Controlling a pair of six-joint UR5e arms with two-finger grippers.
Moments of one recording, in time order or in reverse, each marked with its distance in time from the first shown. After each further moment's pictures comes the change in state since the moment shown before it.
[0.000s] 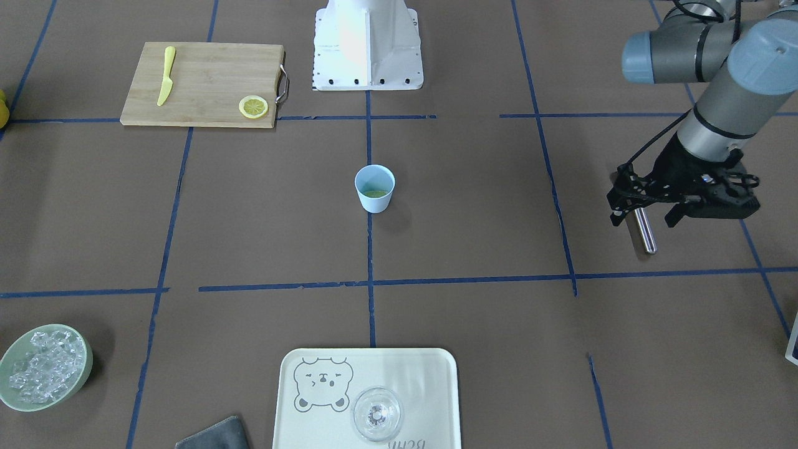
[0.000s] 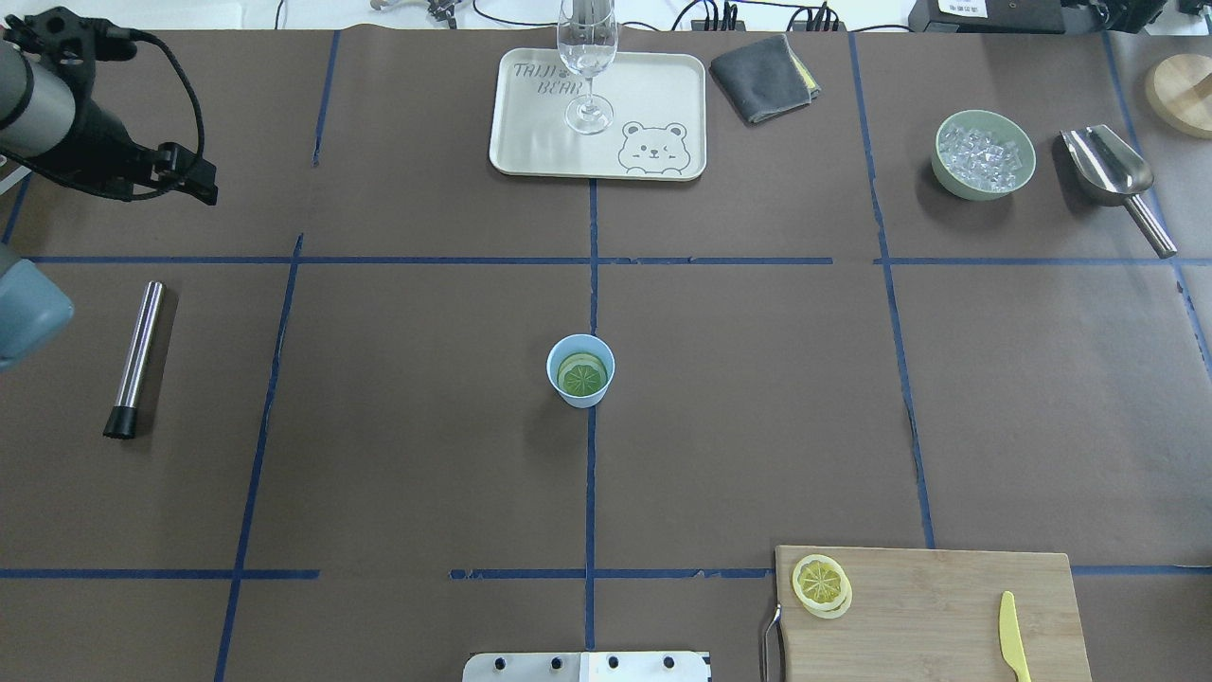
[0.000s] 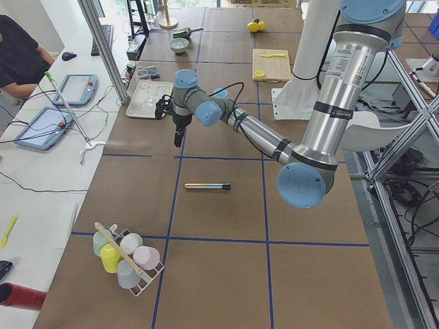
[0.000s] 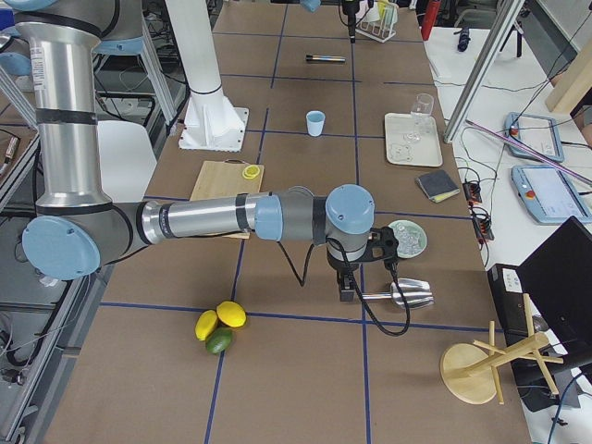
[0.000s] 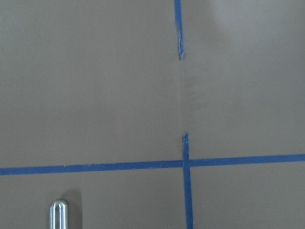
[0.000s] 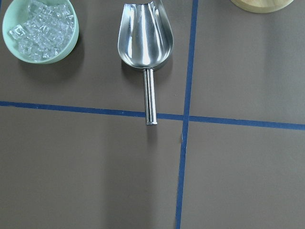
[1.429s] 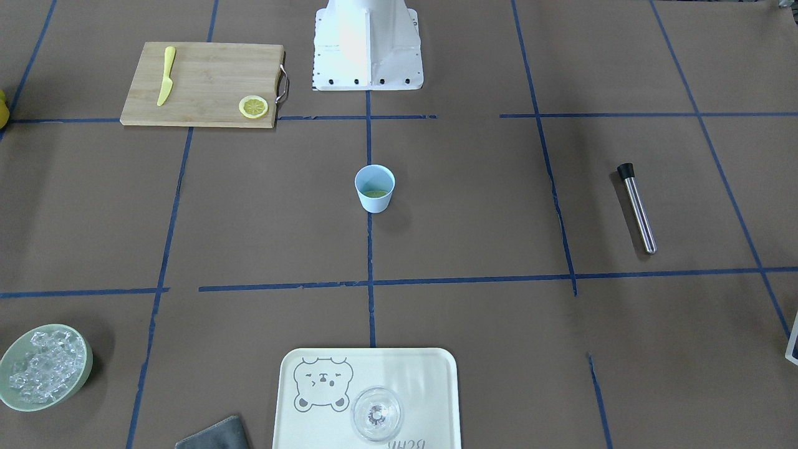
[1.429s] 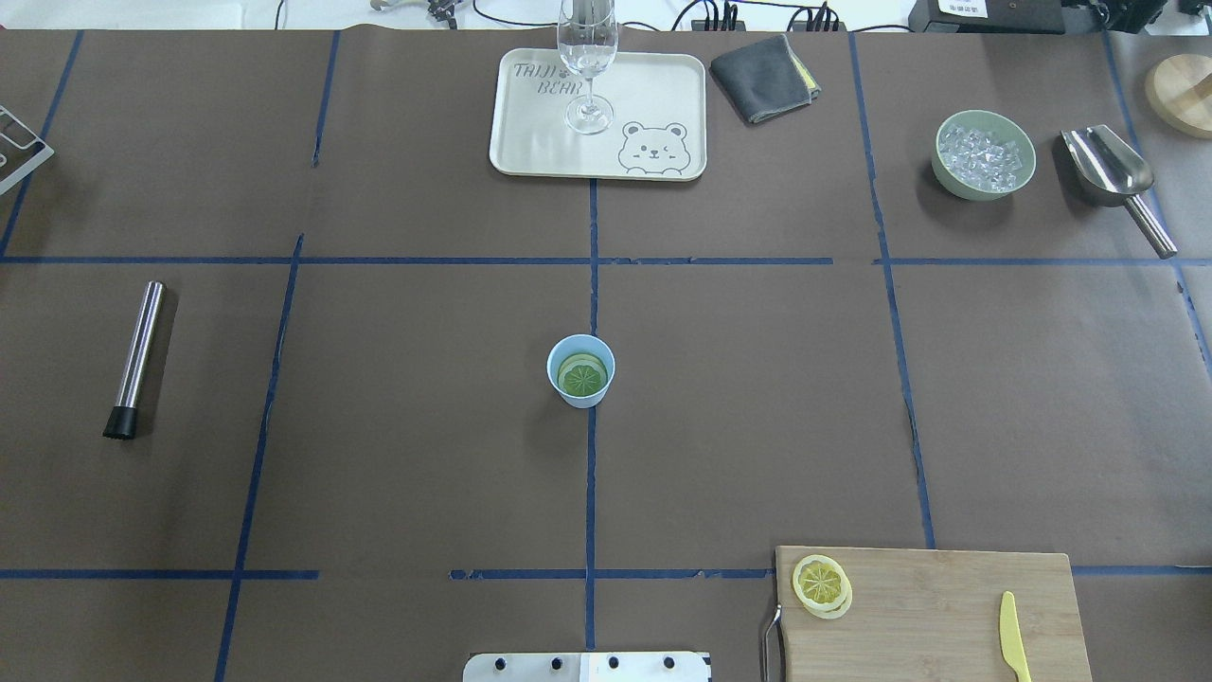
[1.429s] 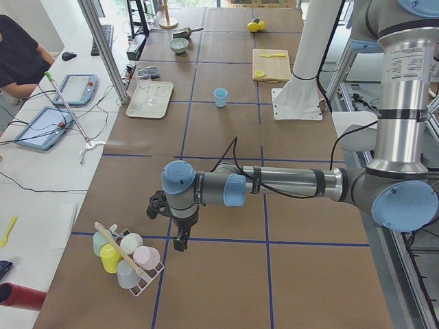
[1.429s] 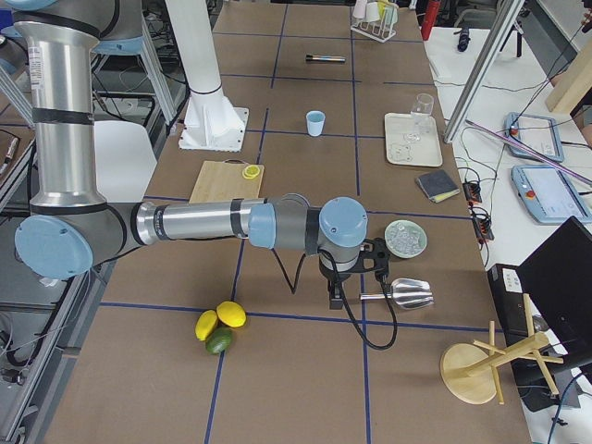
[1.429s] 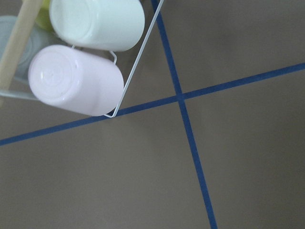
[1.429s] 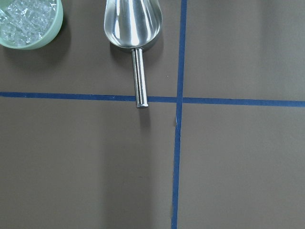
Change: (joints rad) left arm -0.496 0.301 0.216 0.140 -0.175 0.905; right arm 0.000 -0.034 -0.024 -0.009 0.008 0.001
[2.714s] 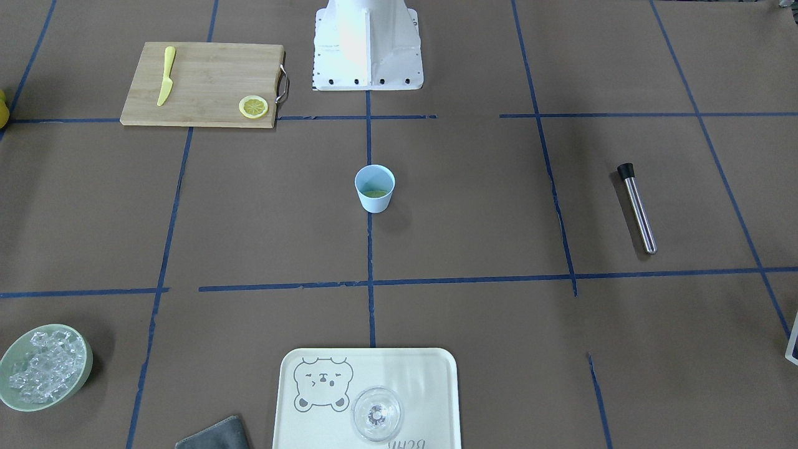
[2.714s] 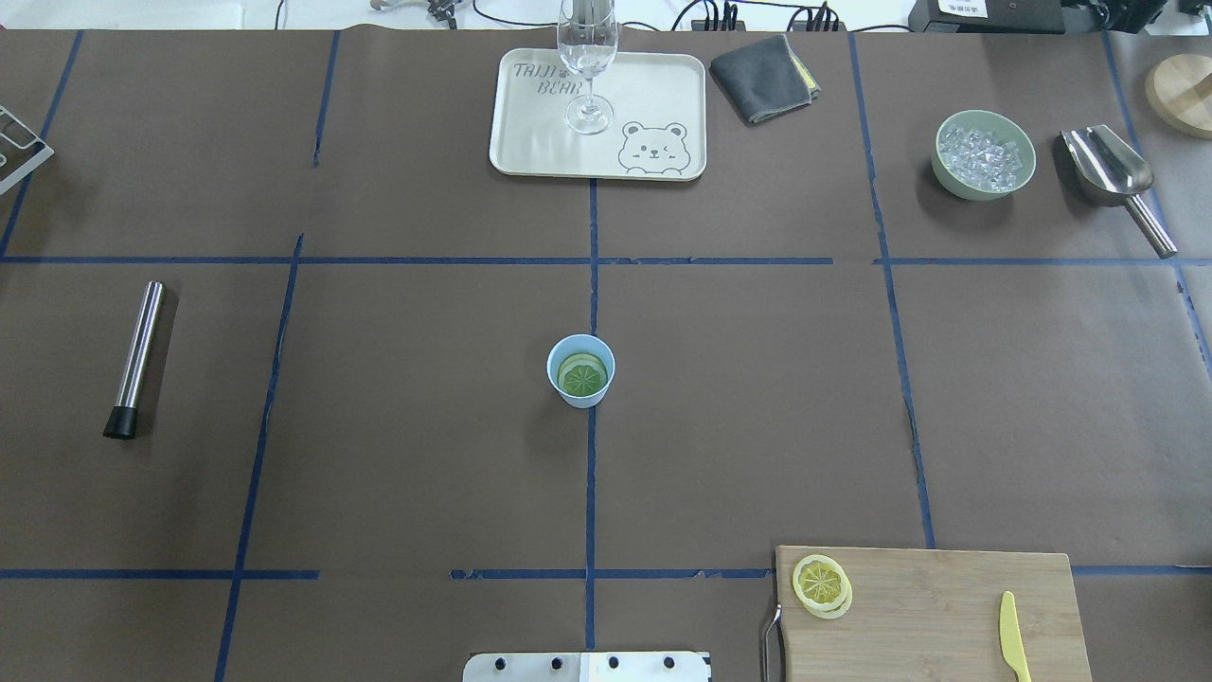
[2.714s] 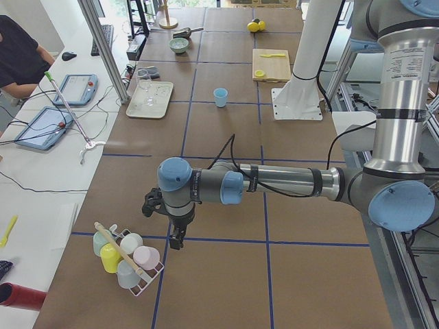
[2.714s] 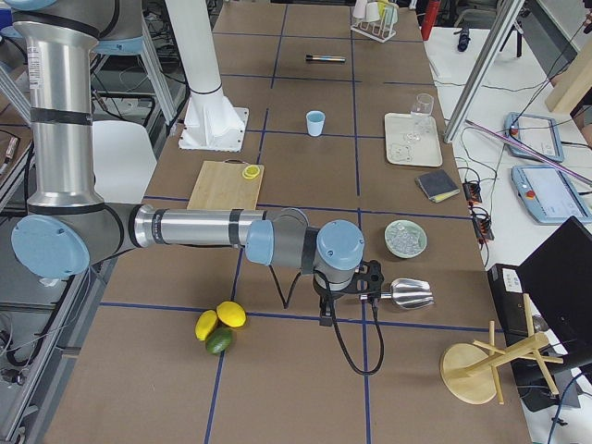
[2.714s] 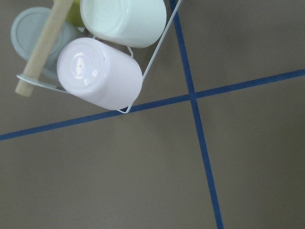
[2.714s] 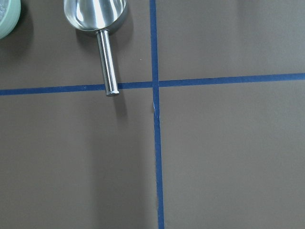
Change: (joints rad) left arm -0.008 -0.028 0.003 0.008 -0.002 -0.004; right arm 0.000 -0.005 -0.053 0.015 -0.014 0.042
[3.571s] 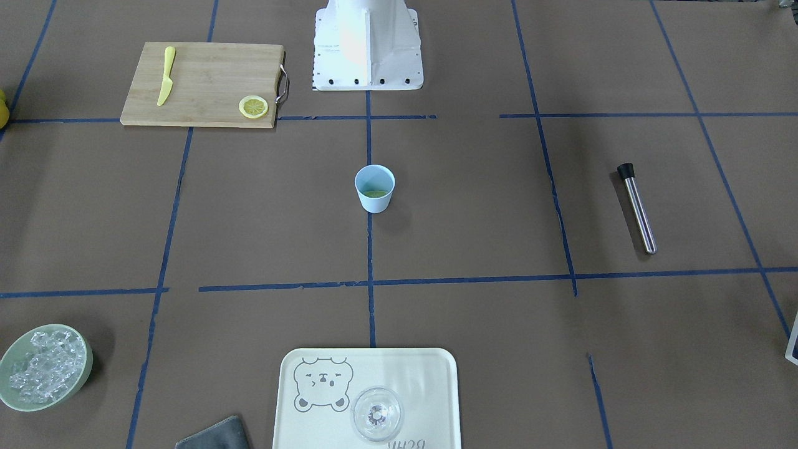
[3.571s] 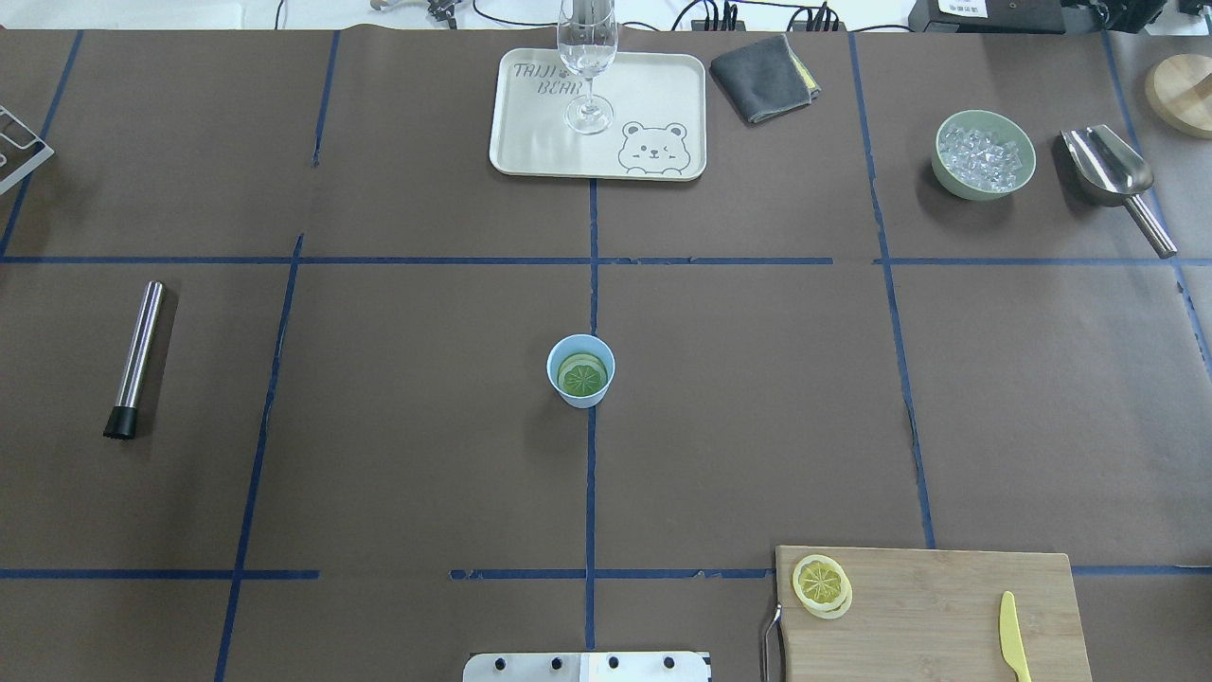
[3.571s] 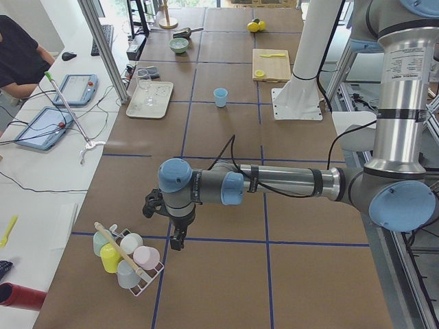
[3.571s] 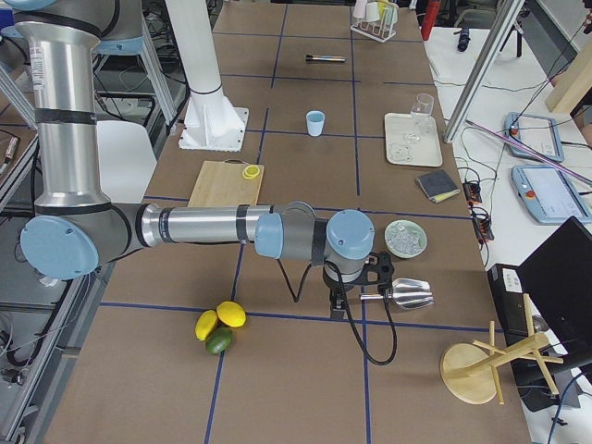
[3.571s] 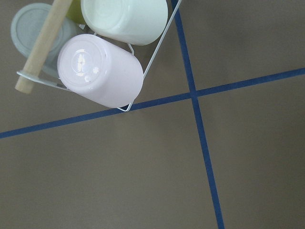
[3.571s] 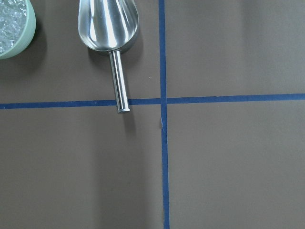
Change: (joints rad) left arm 0.000 0.003 0.001 0.000 -0.001 0.000; right arm -0.001 0.035 -0.002 0.001 -0.003 0.010
